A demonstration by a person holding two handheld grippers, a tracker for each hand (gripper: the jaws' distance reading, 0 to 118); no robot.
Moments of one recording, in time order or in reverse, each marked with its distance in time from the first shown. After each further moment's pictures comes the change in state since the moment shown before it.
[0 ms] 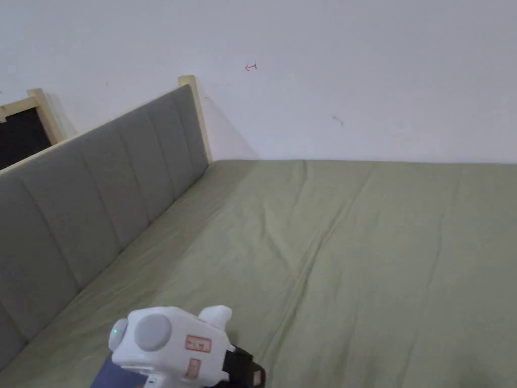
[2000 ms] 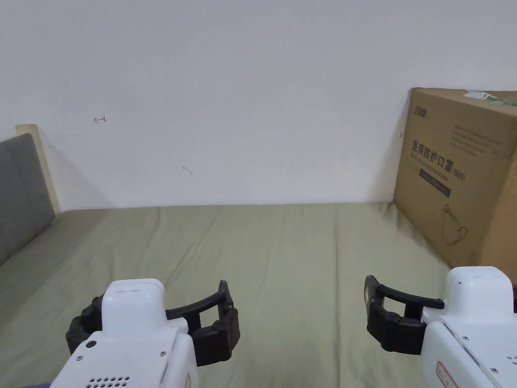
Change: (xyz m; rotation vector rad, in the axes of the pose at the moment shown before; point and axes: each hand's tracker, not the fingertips) left arm 0.277 -0.077 0.044 1.044 0.377 -0.341; right arm -0.014 0.007 0.120 0.882 -0.253 0.166
